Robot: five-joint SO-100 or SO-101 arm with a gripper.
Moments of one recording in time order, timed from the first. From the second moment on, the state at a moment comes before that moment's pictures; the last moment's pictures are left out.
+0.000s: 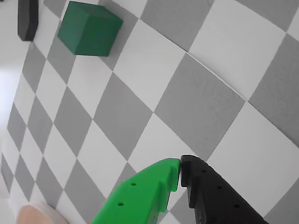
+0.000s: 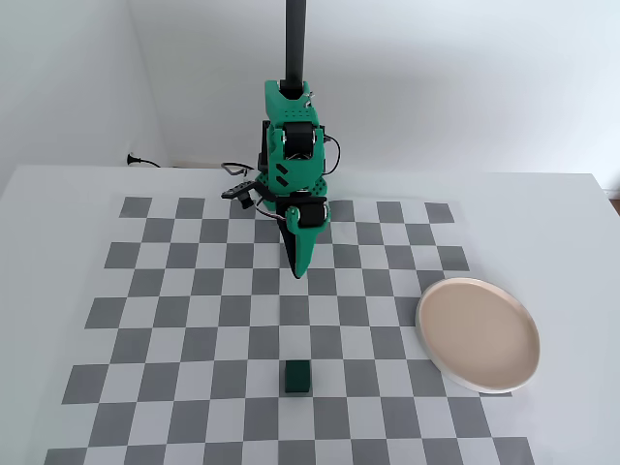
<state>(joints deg) -4.7 190.2 178.3 53.7 -22.8</state>
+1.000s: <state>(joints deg) -4.2 190.2 178.3 48.5 -66.4</state>
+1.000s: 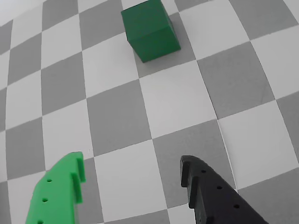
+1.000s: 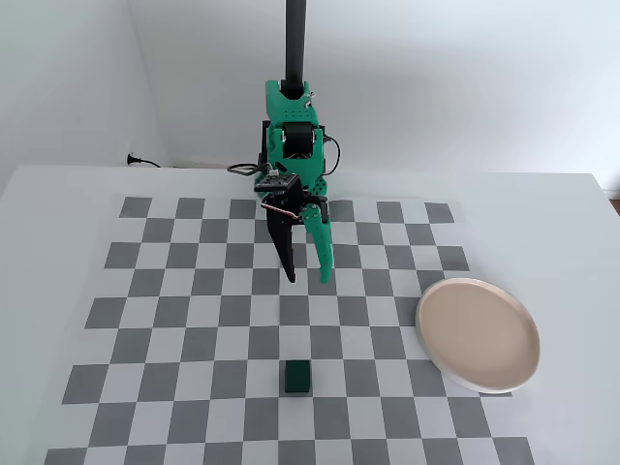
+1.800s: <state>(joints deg) -4.1 190.2 178.3 46.7 -82.8</state>
